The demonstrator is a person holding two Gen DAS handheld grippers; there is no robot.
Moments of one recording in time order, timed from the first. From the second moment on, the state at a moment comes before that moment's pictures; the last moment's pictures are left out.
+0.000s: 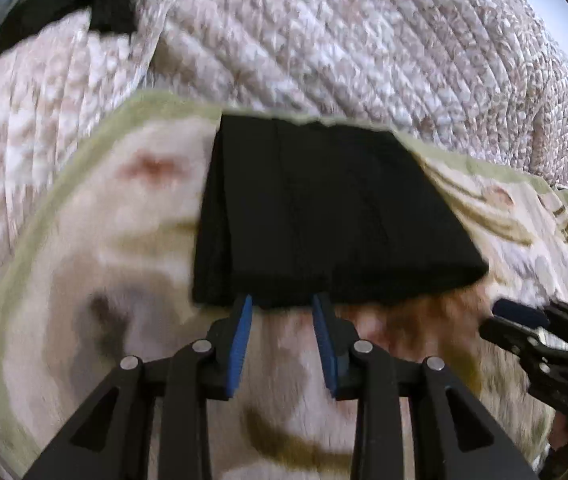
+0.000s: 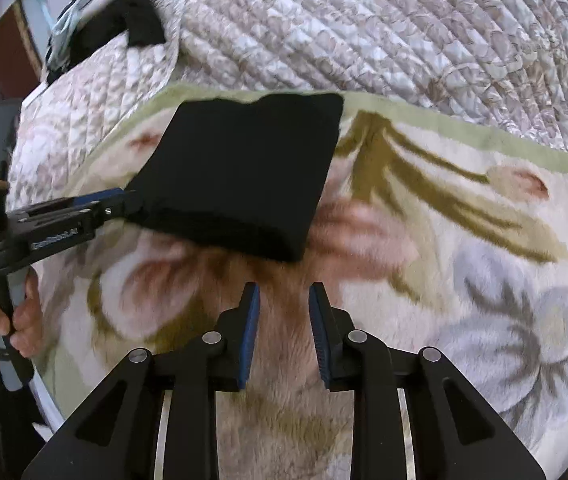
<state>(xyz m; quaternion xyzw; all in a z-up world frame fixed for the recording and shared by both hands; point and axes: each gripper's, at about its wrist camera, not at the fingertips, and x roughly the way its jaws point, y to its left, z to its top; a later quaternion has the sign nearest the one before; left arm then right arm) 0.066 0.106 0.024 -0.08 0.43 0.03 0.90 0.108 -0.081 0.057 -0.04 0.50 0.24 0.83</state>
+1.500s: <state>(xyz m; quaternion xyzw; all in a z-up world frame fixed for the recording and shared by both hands) 0.067 0.089 0.004 -0.05 0.44 0.00 0.90 0.110 -0.083 0.041 -0.07 0.49 0.21 0.85</state>
